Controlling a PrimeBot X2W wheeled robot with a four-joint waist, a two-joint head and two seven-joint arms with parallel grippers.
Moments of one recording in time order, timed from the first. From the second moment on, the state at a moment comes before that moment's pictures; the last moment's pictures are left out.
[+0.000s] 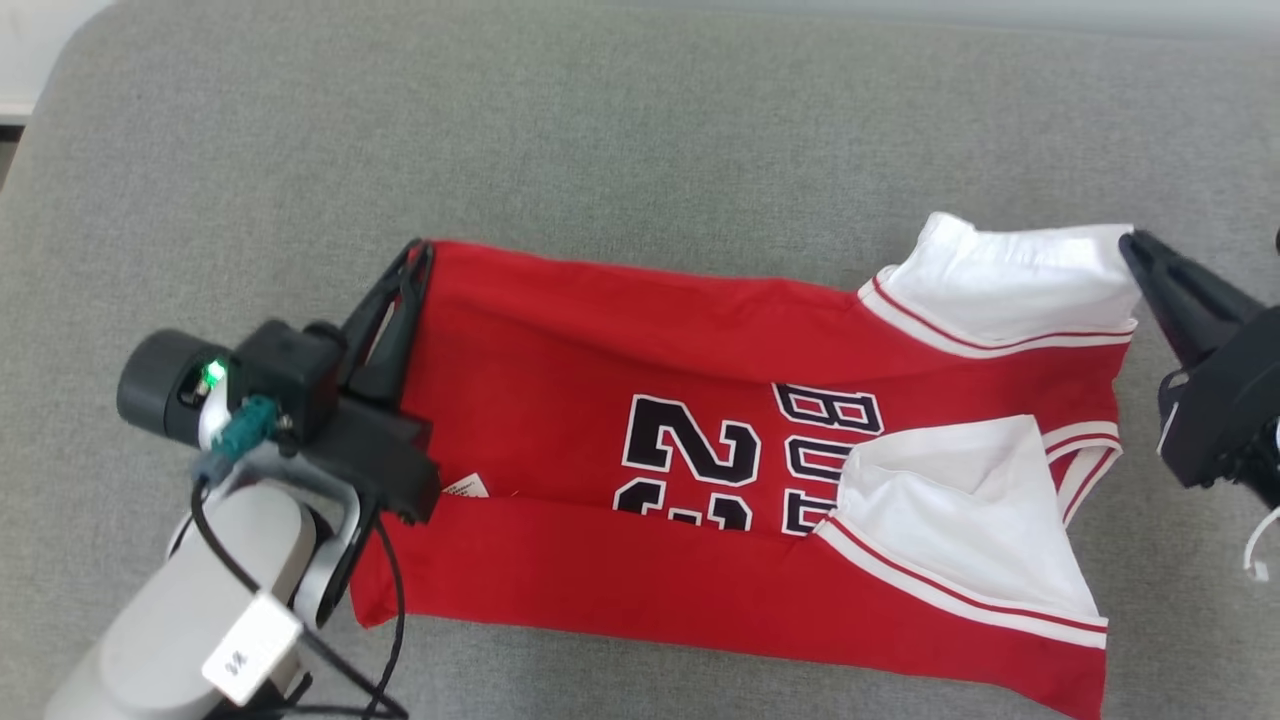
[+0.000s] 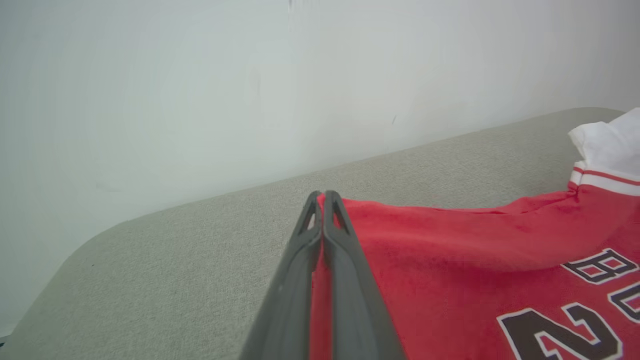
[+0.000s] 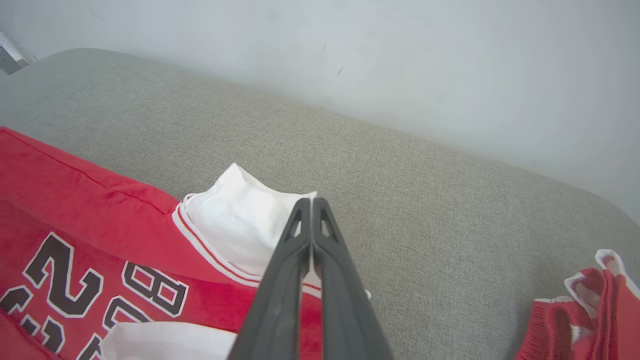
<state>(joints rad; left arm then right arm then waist) -0.66 0.37 -0.68 0.29 -0.37 0.10 -0.19 -0.36 -0.42 -0.04 -0.15 0.44 0.13 0.58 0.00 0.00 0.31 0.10</state>
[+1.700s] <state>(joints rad) -0.26 0.31 -0.39 0.41 -0.15 -0.06 -0.26 0.03 -0.53 0.03 -0.32 0.84 0.13 0.94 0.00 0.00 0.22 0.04</state>
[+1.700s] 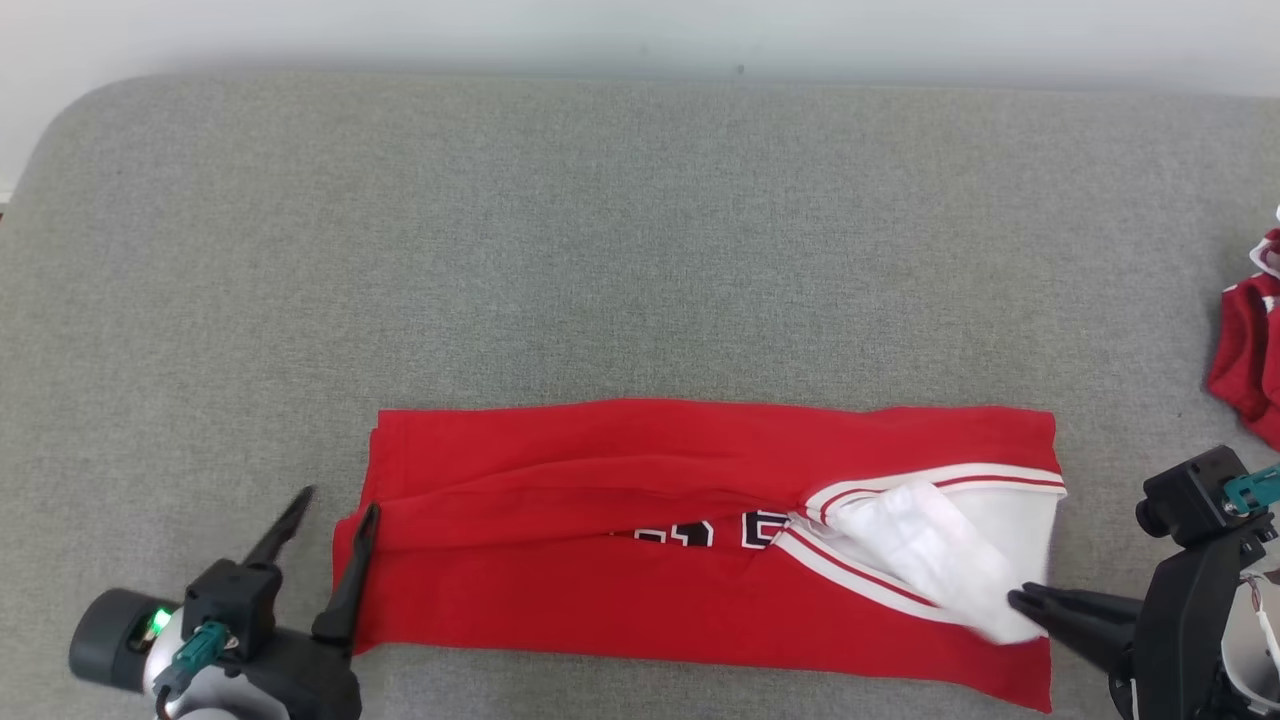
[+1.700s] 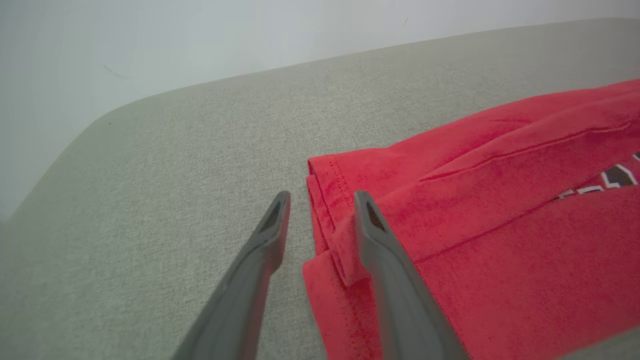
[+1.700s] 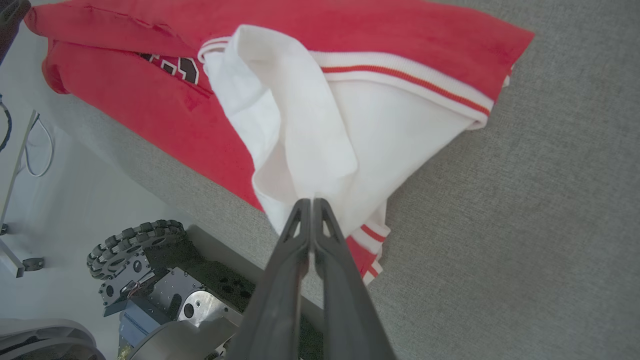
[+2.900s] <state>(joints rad) -0.15 0.11 -0.15 0.21 -0.35 0.02 -0.25 0.03 -0.28 -0.04 -0.15 0.59 0.13 0.29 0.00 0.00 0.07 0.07</state>
